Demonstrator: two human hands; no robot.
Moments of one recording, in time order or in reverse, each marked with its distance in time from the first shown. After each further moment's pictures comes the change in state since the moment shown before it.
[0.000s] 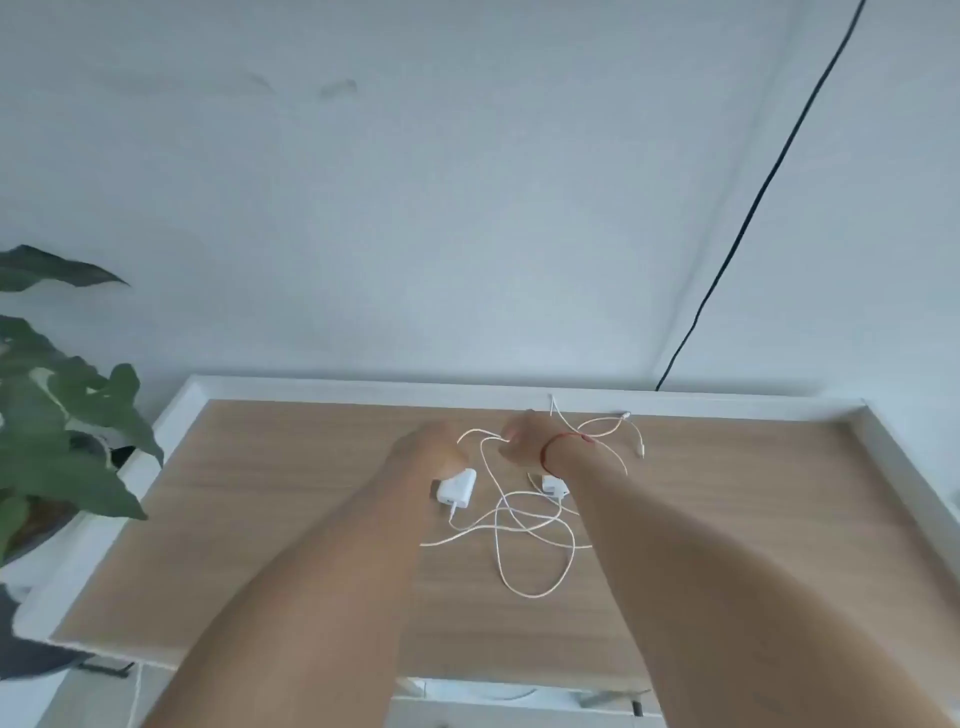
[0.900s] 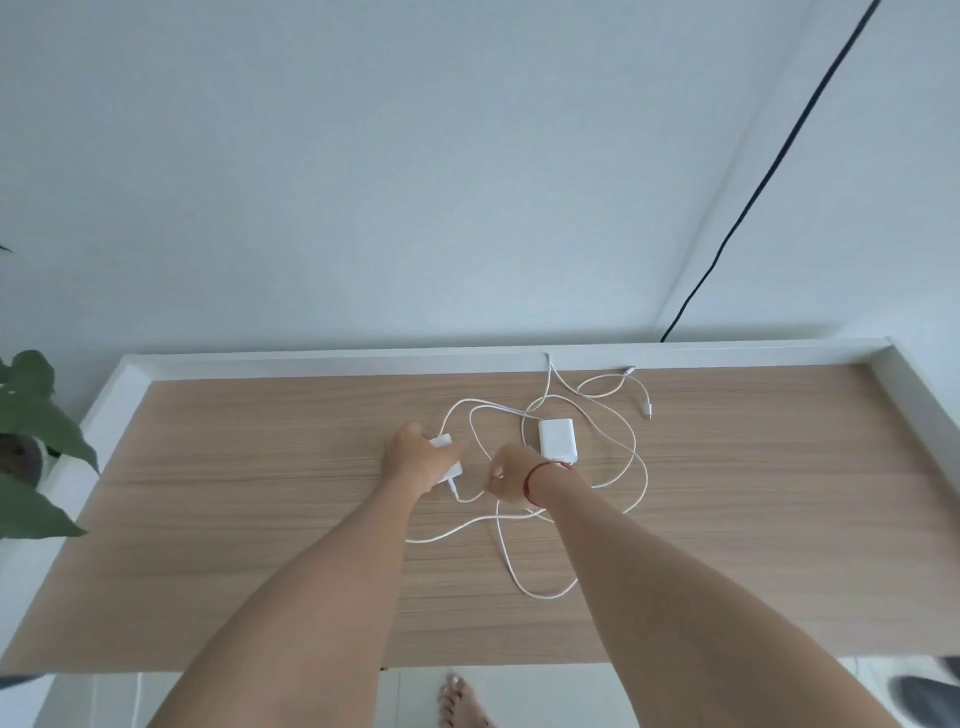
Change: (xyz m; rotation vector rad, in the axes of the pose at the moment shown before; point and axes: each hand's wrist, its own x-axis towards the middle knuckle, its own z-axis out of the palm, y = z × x) left_hand 0.044 -0.019 0.058 -0.531 0.106 -0.210; right_hand 0.036 0.025 0.073 0.001 -0.228 0.076
